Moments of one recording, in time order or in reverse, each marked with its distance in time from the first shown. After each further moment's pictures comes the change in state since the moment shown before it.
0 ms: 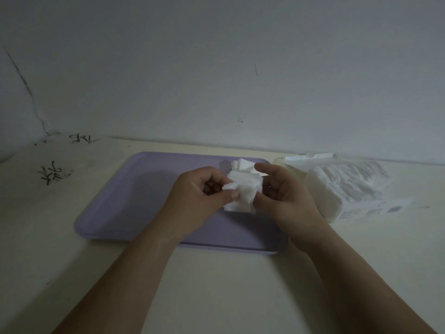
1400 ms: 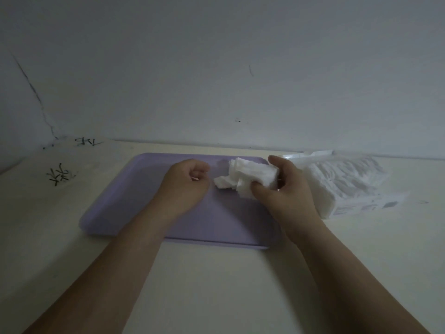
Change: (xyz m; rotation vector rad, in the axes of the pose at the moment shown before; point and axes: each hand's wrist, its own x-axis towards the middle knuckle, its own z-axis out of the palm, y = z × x) left_hand 0.026 -0.011 -0.009 0.268 0.151 -0.154; right_hand -0.004 -0.019 0.000 -0.252 0.240 0.049
